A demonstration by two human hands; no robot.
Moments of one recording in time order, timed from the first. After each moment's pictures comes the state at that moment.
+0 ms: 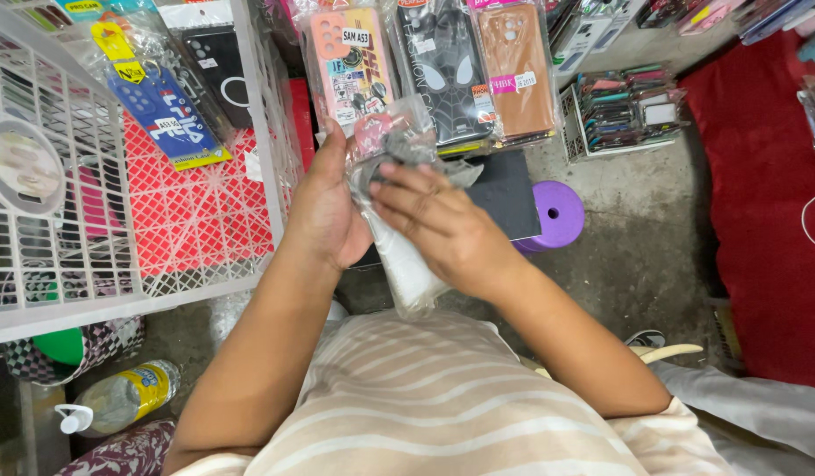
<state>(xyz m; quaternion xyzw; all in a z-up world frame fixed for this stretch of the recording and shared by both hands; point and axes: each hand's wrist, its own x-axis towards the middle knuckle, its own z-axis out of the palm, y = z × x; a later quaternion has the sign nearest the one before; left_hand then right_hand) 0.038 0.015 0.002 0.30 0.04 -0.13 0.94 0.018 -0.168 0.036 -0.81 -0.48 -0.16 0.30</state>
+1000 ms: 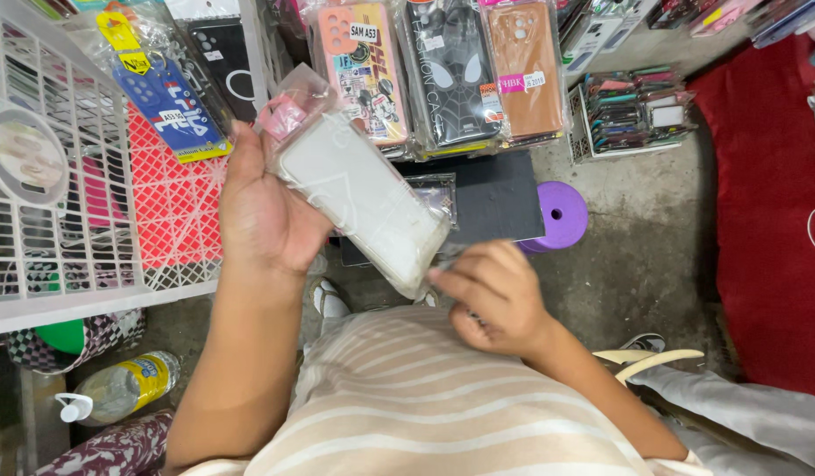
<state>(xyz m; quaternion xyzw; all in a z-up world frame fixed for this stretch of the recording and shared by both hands) 0.023 0.056 0.024 0.20 0.05 -0.01 0.98 -0.031 -0.212 0.011 -0.79 -0.47 -0.16 0.35</state>
